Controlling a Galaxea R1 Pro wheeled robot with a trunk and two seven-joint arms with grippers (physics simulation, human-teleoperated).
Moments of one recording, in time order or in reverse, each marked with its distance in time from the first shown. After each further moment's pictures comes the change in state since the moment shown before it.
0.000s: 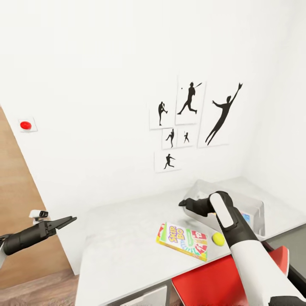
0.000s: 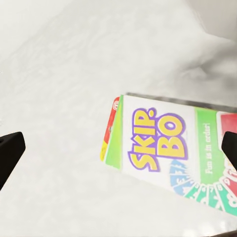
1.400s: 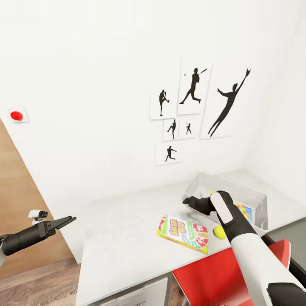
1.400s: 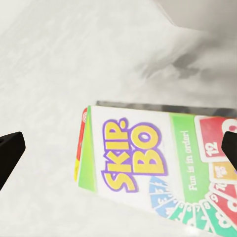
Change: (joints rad) left arm 0.001 0.002 0.005 0.000 -0.002 0.000 0.000; right arm -0.055 -0.020 -0.001 0.141 0.002 -0.128 -0.001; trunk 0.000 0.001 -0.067
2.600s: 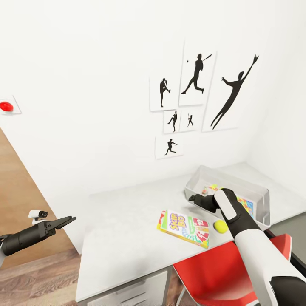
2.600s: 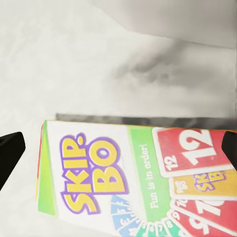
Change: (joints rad) left arm 0.000 0.000 0.001 0.002 0.000 0.000 0.000; right arm -0.034 -0.037 0.001 0.041 0.002 -0.043 -0.033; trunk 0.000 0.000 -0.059
